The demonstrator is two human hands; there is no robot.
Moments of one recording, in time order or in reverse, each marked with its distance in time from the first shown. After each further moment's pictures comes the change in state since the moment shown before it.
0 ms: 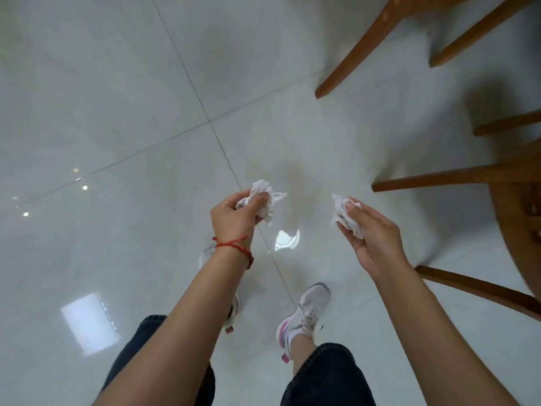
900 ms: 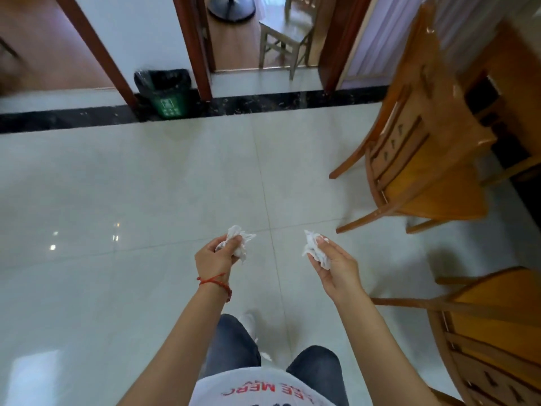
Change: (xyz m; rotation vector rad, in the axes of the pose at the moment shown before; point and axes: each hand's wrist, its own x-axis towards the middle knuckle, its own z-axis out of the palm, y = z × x) left_hand -0.187 0.270 -0.212 -0.315 0.206 0.209; right_hand -0.335 -0.135 0.211 -0.049 -0.303 -0.042
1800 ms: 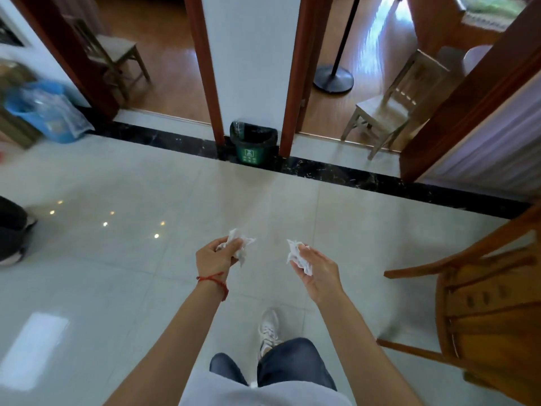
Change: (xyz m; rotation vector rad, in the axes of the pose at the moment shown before) left_hand 0.178 0.173 -0.035 -0.123 0.239 0.121; right_hand 0.078 -0.020 0.295 -0.261 -0.345 0.100
